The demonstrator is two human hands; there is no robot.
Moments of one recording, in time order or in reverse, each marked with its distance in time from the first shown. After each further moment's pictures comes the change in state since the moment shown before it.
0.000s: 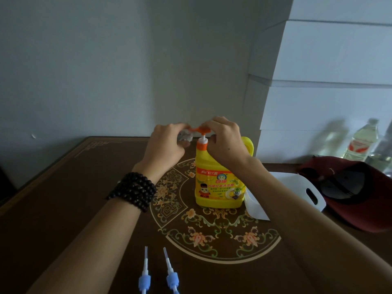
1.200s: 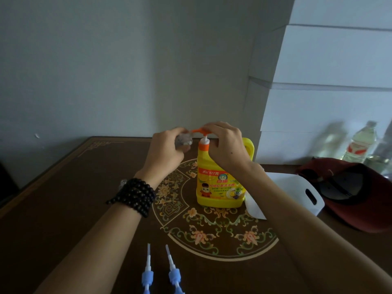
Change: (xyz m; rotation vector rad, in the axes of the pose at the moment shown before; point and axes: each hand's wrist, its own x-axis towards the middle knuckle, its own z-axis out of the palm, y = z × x) left_hand -0.015 -0.006 0.002 -0.133 0.015 -0.109; right_hand -0.010 -0.010 -0.001 0.004 0.020 0.070
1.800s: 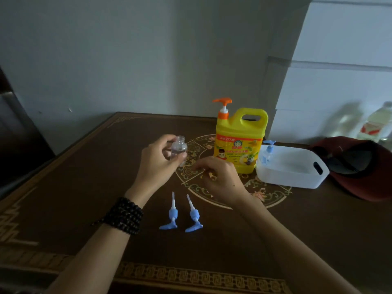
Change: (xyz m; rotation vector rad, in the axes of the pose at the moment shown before) left_hand -0.149 -0.005 -0.064 -0.158 0.011 -0.231; right_hand -0.142 -0.078 0.010 0.336 -0.302 -0.011
